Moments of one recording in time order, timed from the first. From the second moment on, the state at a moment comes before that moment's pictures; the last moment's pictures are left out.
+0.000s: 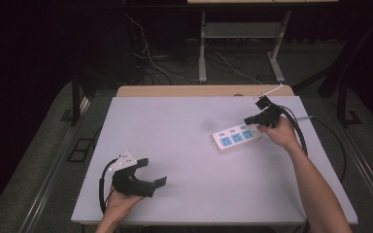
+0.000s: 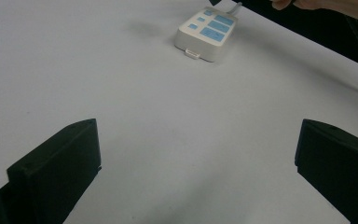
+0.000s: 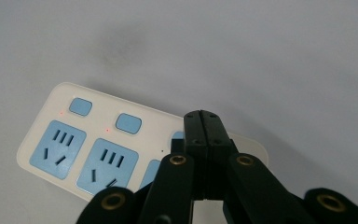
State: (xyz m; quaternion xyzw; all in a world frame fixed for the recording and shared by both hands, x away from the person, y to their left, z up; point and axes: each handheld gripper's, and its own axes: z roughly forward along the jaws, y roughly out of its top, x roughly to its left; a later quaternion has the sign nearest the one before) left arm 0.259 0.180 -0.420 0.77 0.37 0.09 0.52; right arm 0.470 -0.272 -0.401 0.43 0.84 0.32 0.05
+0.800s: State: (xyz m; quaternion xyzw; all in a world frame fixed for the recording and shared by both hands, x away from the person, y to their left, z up) left arm 0.259 0.180 -0.420 0.77 0.37 0.09 0.52; right arm 0.471 -0.262 -0.412 0.43 0.84 0.32 0.04
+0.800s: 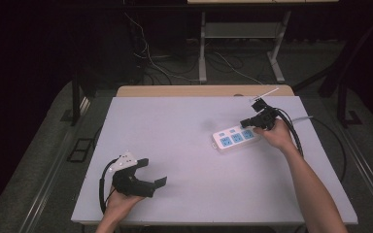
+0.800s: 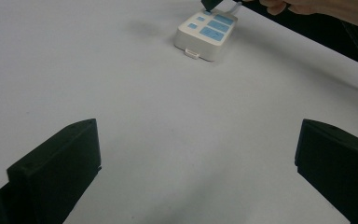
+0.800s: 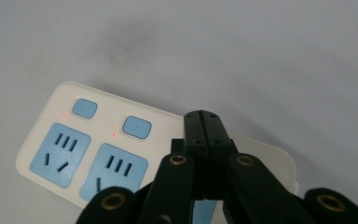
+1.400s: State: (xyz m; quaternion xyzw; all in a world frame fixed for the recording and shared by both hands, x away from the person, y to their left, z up) left arm 0.258 0.179 -0.419 0.77 0.36 0.09 0.52; right arm 0.469 -0.262 -0.414 0.42 0.85 0.32 0.04
